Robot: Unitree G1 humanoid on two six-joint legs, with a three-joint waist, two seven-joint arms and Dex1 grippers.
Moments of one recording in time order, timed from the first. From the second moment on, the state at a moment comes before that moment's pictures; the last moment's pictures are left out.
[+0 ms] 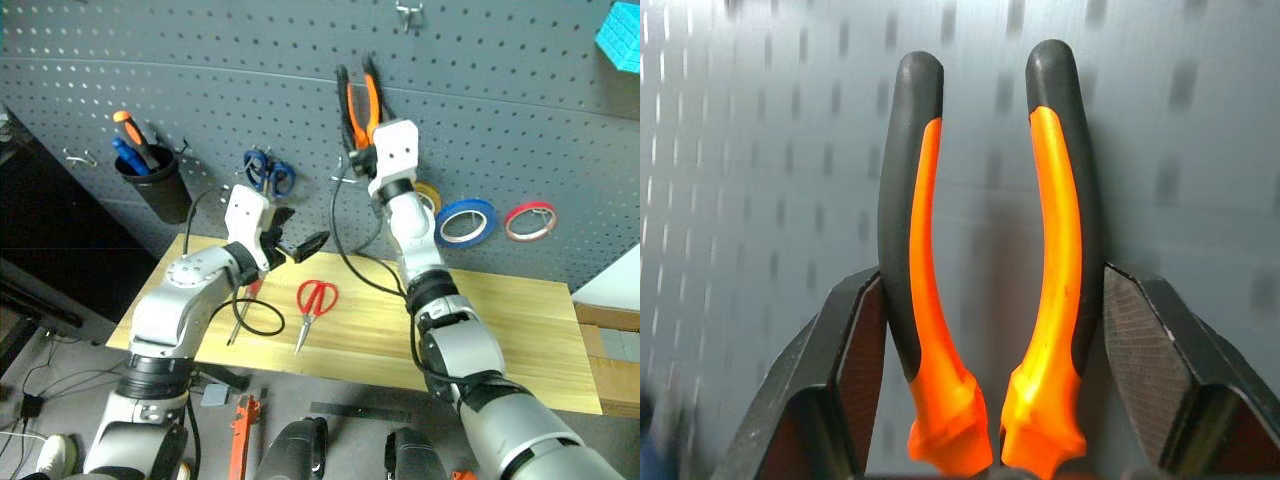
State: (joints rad) left arm -0.54 0.38 -0.01 -0.11 -0.26 0.60 -0.51; right arm -1.12 0.01 -0.03 0.88 0.02 -0.60 0.13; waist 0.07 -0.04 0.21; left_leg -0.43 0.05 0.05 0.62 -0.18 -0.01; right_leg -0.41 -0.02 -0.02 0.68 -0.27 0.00
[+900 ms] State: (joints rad) left arm -0.52 0.40 -0.01 -0.15 -0.27 0.64 -0.51; right arm -1.19 0.07 -0.03 1.09 0.02 -0.66 0.11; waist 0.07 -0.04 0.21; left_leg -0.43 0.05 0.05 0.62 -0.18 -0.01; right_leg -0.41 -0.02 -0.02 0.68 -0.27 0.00
